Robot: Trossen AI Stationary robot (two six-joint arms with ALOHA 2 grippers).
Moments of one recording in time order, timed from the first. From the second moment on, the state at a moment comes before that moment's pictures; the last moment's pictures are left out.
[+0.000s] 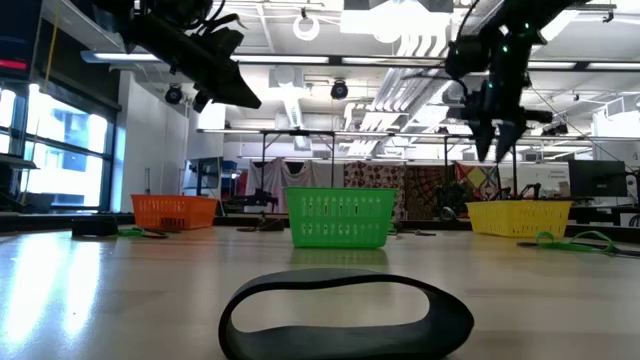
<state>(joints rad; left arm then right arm) 0.51 1.14 0.77 -0.07 0.03 -0.17 -0.80 1.30 1.05 -0.96 0.24 0.53</state>
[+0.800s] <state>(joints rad) 0.51 1.14 0.77 -0.08 0.06 -0.17 -0.52 1.31 1.13 -0.57 0.07 0.47</state>
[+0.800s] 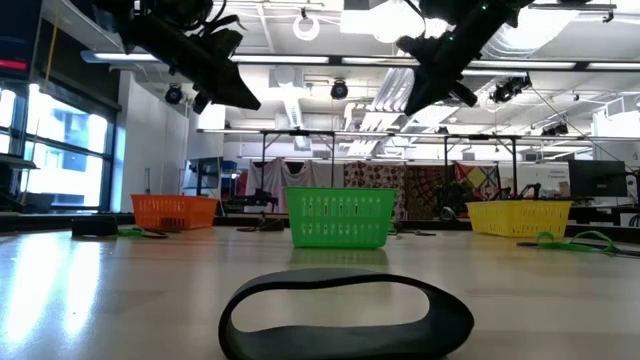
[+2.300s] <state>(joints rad) 0.51 1.14 0.77 -0.12 0.14 -0.23 -0.61 1.70 1.13 -0.48 0.23 0.76</state>
